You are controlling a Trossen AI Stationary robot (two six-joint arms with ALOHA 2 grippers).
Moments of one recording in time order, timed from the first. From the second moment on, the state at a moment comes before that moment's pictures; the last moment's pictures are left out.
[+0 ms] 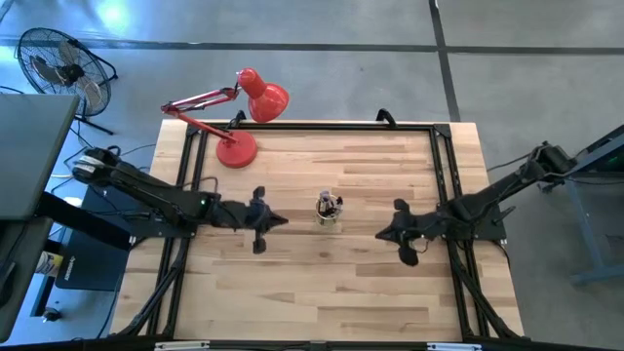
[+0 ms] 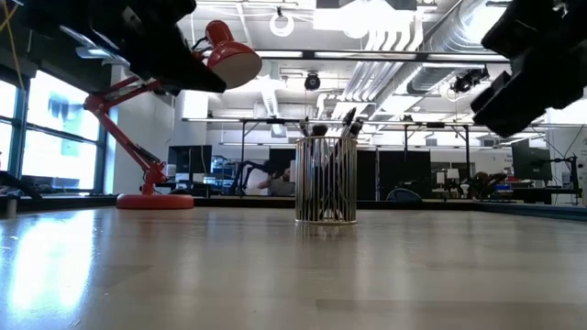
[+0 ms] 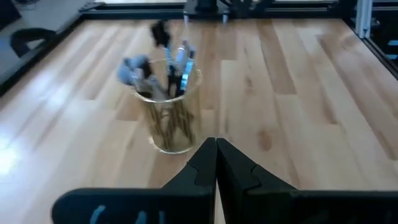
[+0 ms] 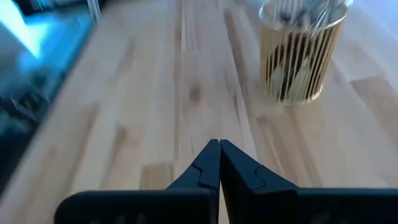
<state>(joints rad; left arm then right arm) -0.27 1.16 0.56 0.18 -0.34 -0.13 0.44 0.89 0.30 0.06 0.29 0.45</state>
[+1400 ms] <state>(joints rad) -0.03 0.01 0.03 -0.01 -0.10 0.01 0.44 0.71 0.08 0.38 0.33 0.31</state>
